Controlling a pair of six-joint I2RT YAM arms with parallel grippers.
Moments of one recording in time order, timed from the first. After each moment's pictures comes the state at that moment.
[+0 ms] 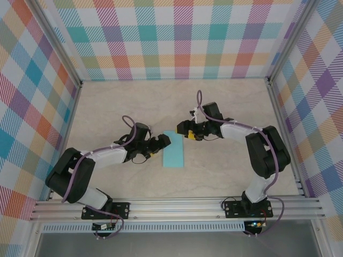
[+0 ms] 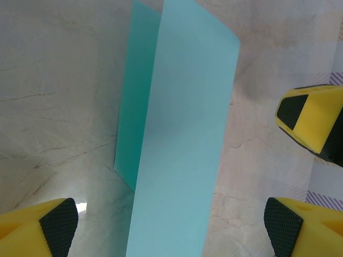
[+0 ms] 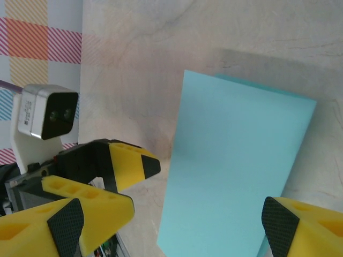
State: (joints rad) left arm -0.53 1.50 0.65 0.04 0.36 -0.97; right arm 0.44 1.78 1.02 -0.10 -0.81 0.59
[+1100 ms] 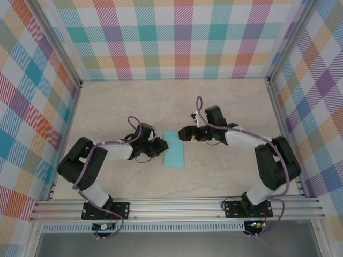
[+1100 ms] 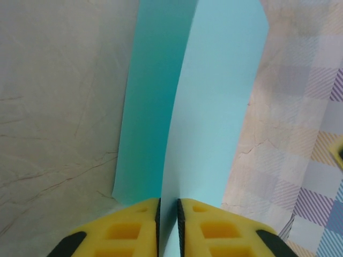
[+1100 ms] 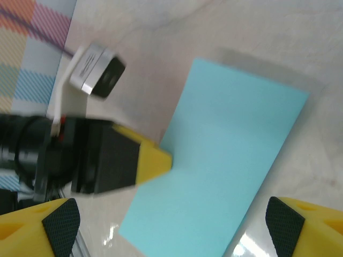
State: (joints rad) left arm -0.54 1.65 0.69 0.12 0.44 -1.02; right arm 0.49 1.56 0.86 -0.13 -0.66 0.39
